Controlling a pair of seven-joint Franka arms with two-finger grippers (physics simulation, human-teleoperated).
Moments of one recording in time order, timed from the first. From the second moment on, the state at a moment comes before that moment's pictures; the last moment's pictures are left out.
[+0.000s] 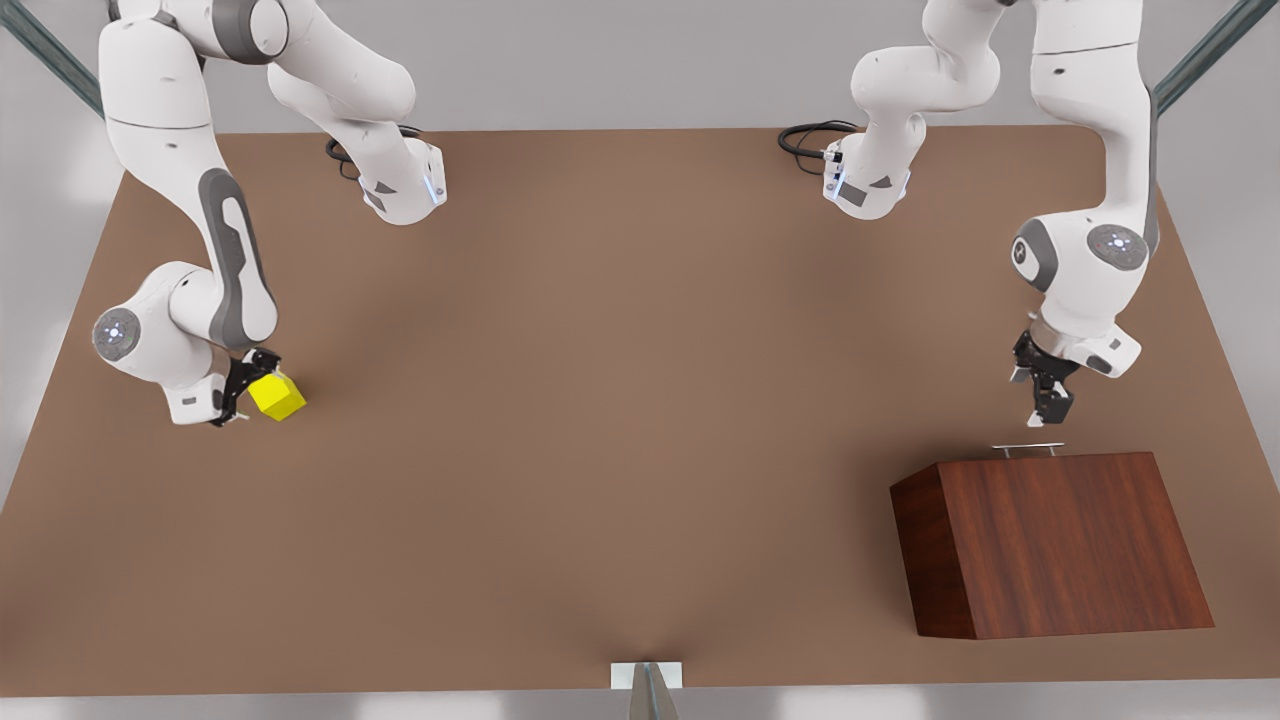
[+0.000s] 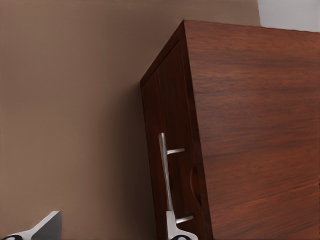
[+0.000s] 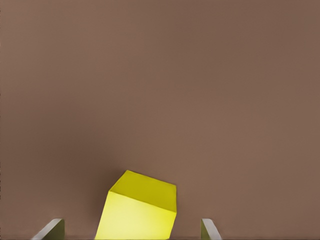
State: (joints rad) left arm 0.02 0.04 0.16 -2.34 0.08 2.73 -1.39; right arm -0.17 0.27 -0.14 -2.21 0.06 2.38 -1.30
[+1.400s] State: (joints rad) left arm 0.02 0.24 0.20 -2.27 0.09 2.84 -1.39; right arm 0.19 0.19 -0.07 -2.31 0.07 2.54 -0.87
